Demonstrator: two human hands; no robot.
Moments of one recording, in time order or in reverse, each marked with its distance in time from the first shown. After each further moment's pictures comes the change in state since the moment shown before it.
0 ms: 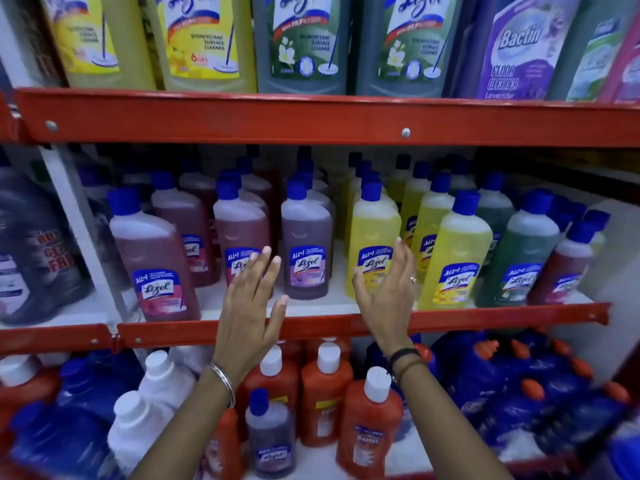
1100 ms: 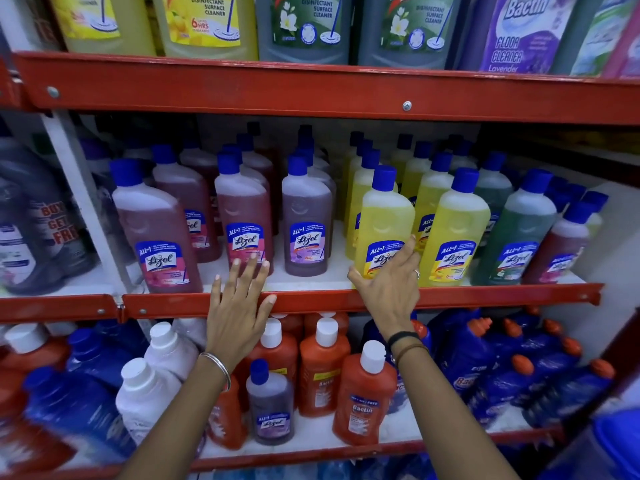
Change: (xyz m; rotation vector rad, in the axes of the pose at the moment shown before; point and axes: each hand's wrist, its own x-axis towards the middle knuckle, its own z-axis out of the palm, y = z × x) left_hand -0.020 -0.038 0.013 0.392 -0.231 -0.170; right_hand 0.006 -0.001 -0.003 -0.238 -0.142 0.245
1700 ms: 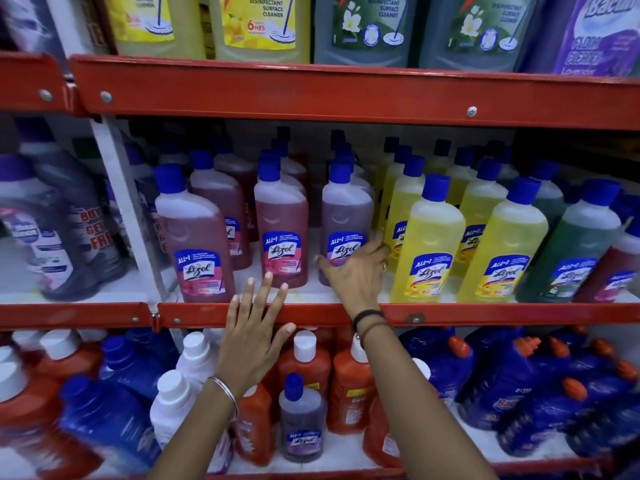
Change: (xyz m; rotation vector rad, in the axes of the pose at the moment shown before) left_hand -0.019 -0.039 0.003 0.009 -0.029 0.054; right_hand -0.005 -0.103 0.058 0.179 -0.150 0.059
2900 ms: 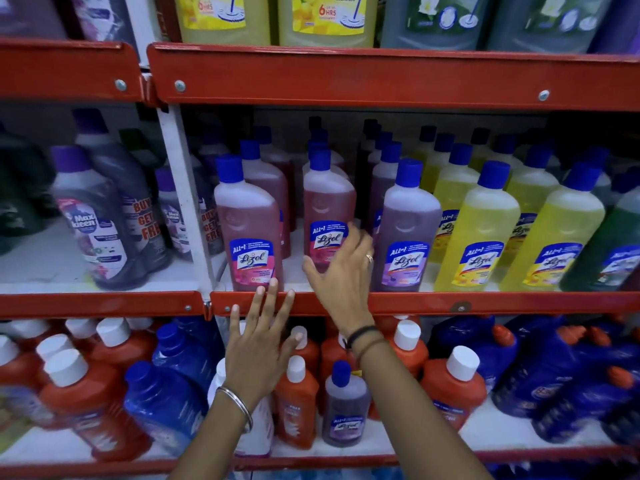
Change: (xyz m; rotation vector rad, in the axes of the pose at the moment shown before) left_hand -0.042 -0.055 -0.011 0.060 -0.003 -0.026; right_hand -0.076 -0.063 0.030 0.052 0.028 -0.299
